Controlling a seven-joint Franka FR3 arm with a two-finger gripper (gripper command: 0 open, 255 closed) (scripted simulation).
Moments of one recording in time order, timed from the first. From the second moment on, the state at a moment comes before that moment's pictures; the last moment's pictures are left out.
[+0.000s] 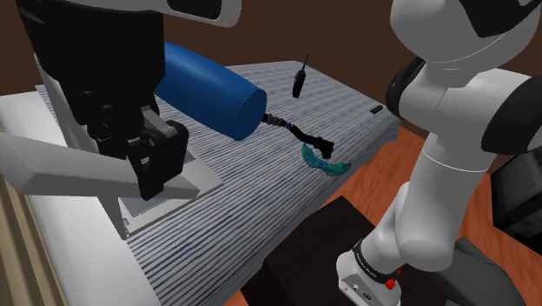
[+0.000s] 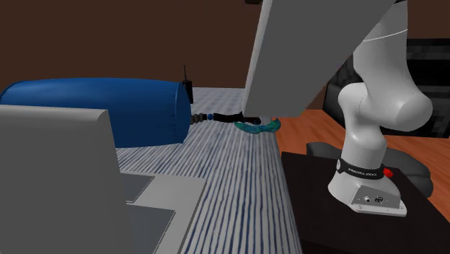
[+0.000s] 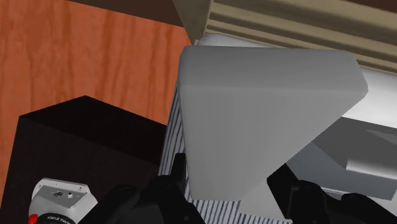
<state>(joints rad) 0.43 0.29 0.92 -1.20 -0.24 1.41 2.51</state>
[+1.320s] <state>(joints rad) 0.32 0.19 0.92 -1.59 -0.16 1.72 2.48</state>
